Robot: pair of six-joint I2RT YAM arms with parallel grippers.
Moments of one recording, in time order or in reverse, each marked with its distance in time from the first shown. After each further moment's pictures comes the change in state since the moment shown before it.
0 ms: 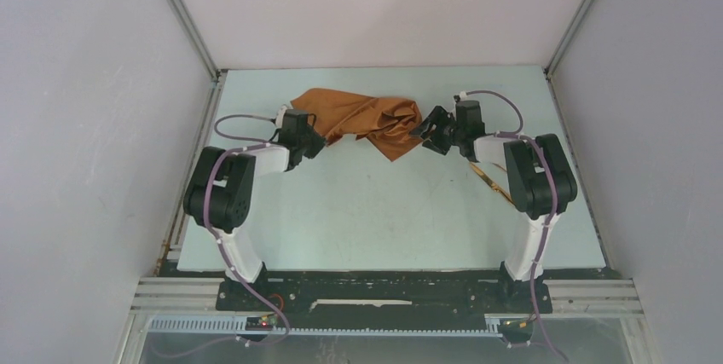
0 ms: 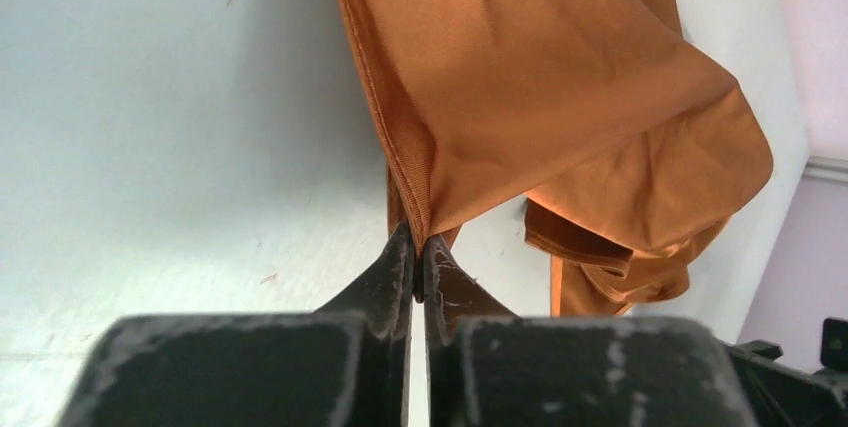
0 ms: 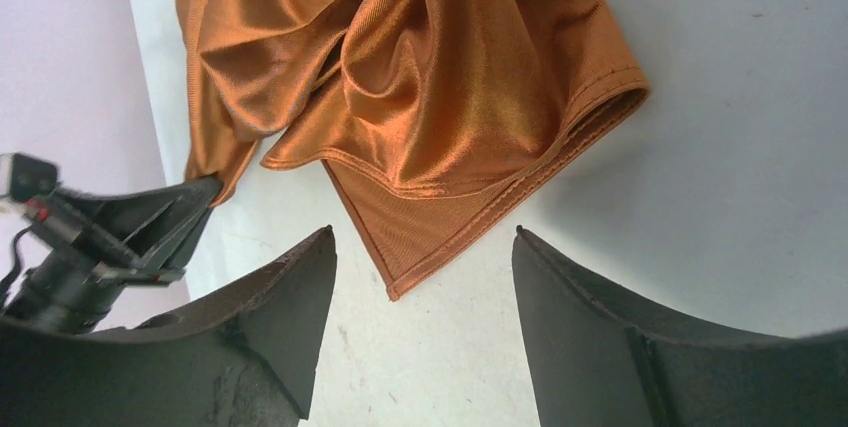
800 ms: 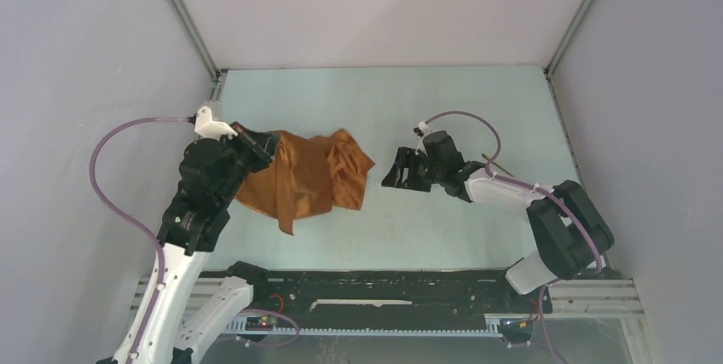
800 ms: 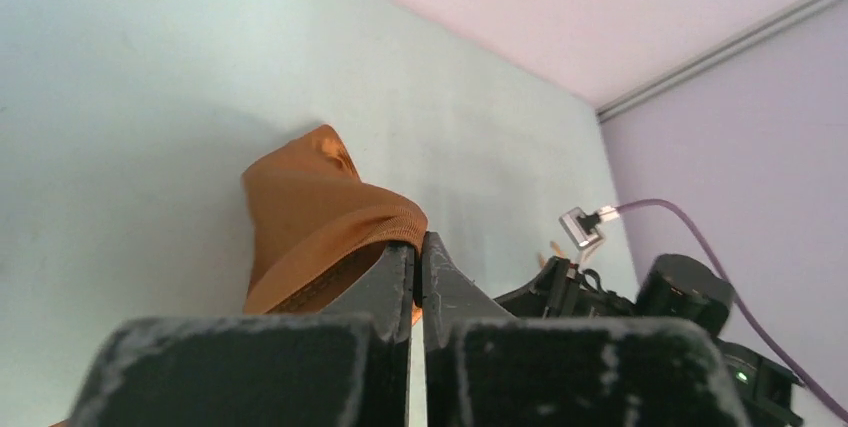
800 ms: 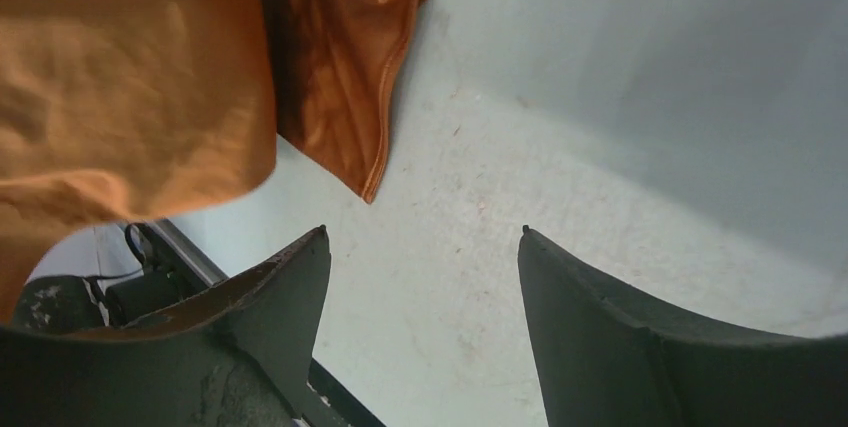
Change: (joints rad) left arm -0.034 -1.129 0.027 -0.660 -0.023 0.346; right arm 0.349 -0.431 -0.258 -0.257 0.115 -0.141
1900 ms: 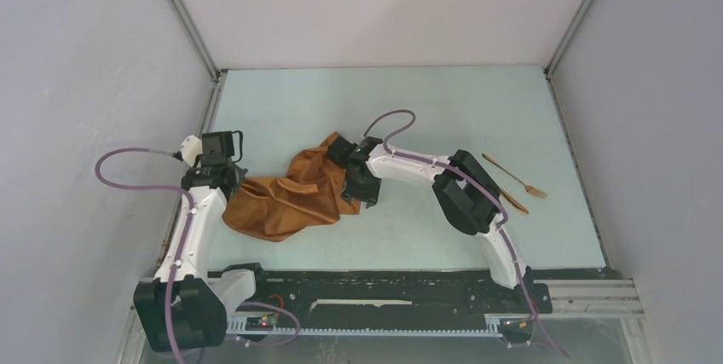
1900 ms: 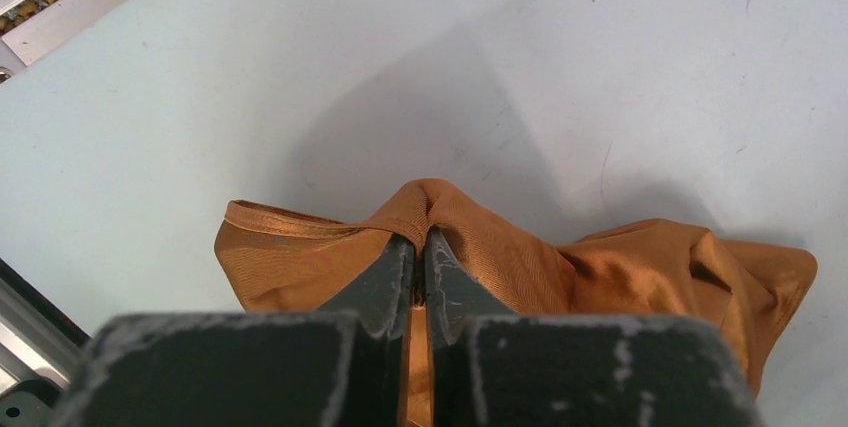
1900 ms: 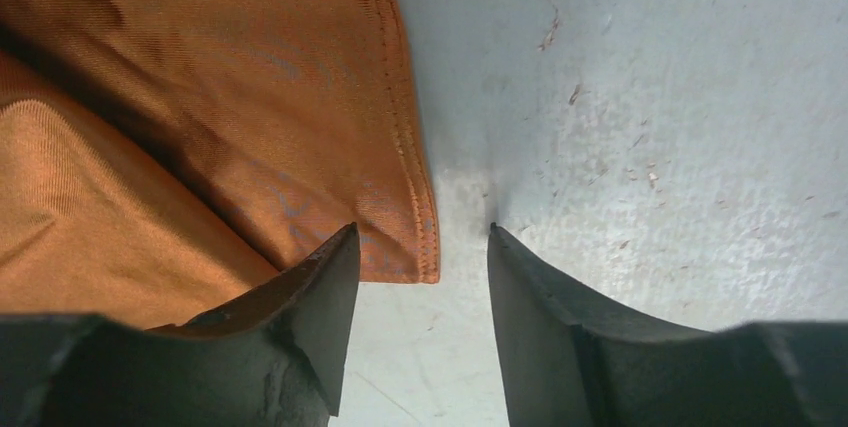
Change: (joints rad) left arm 0.394 0.346 -0.150 -0.235 -0.352 -0.142; right arm 0.375 0.651 0.889 -0.898 0.441 0.430
